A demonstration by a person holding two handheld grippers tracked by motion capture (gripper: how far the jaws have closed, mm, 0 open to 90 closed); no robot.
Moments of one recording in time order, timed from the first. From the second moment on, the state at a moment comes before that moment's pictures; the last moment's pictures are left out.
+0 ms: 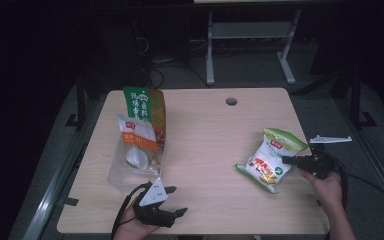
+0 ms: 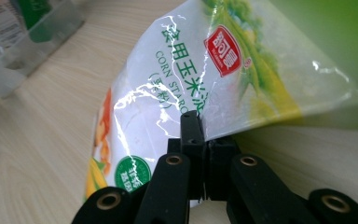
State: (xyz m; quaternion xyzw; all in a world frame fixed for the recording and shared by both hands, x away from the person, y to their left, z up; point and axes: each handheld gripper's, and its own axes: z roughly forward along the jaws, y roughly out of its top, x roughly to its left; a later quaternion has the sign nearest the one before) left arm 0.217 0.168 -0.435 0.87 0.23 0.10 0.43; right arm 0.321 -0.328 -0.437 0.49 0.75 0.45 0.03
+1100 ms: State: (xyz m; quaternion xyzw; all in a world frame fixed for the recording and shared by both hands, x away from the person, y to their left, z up) left arm 0.218 0.169 -0.435 0.86 0.23 0.10 0.43; right arm 0.284 -0.225 -0.358 0.32 0.82 0.47 0.10
